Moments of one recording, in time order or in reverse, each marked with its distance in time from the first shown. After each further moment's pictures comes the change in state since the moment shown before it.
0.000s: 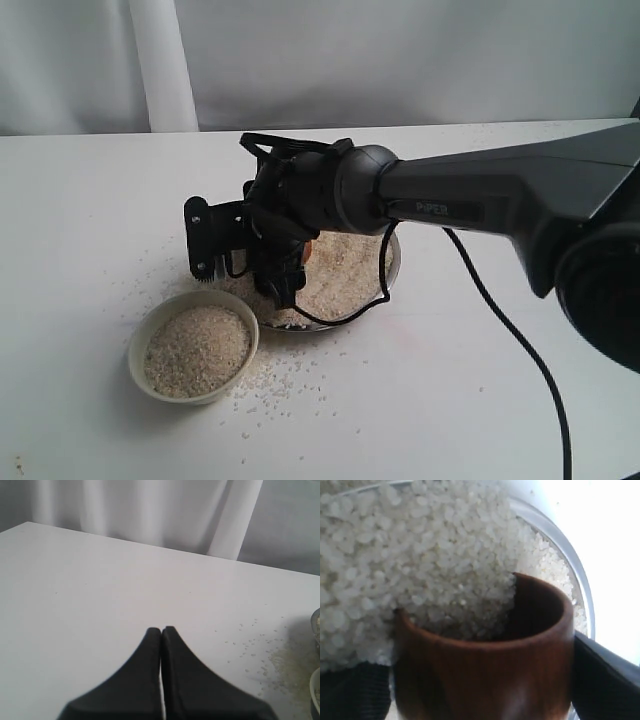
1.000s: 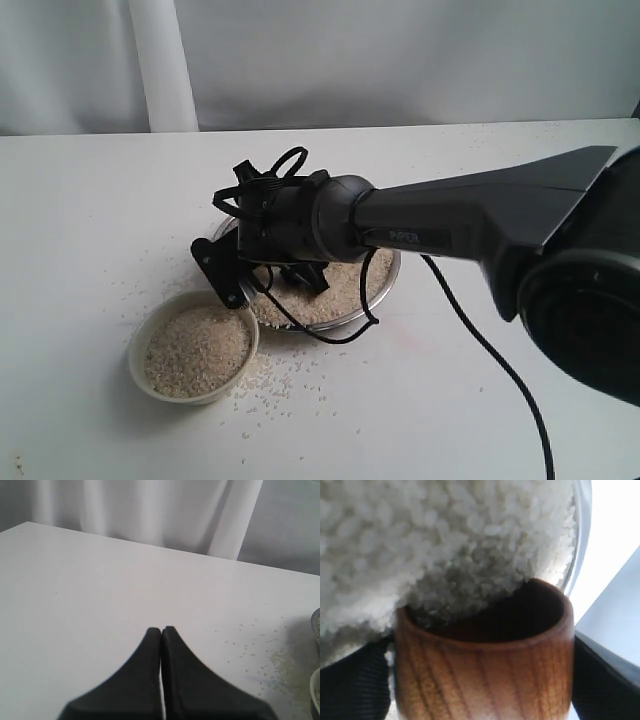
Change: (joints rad) left arm 0.000 0.000 0.000 0.000 0.000 0.000; right arm 0.041 0.047 0.004 -0.467 0.063 -0.007
